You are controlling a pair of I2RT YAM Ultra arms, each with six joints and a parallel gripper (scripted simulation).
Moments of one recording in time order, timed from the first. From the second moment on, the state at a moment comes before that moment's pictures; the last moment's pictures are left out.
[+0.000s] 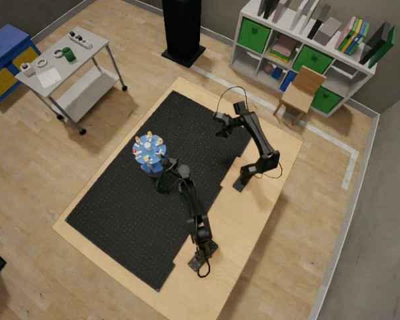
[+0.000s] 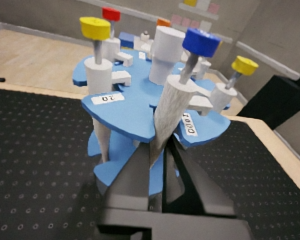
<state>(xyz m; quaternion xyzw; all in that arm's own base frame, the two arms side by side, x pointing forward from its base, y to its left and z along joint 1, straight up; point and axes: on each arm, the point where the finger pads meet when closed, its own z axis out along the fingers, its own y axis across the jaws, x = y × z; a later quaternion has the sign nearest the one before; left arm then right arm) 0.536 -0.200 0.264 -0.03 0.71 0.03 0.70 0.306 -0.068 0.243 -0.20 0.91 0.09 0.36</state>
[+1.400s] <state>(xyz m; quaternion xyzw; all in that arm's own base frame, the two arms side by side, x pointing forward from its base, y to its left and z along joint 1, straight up) 0.535 -0.201 0.265 -0.08 0.70 0.09 0.70 0.306 -0.068 0.243 -0.20 0.91 0.09 0.36</state>
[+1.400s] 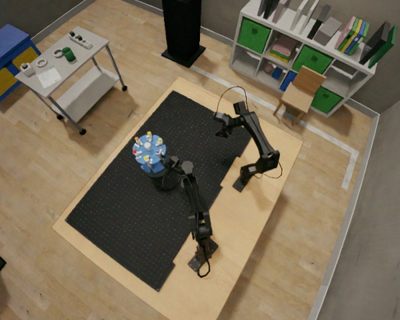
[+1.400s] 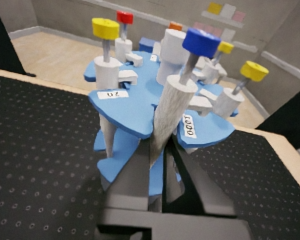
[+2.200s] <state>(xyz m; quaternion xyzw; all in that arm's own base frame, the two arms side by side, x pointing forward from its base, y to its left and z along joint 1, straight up) 0.537 -0.205 0.264 -0.13 0.69 0.13 0.70 0.306 -0.068 0.243 -0.20 0.91 0.09 0.36</state>
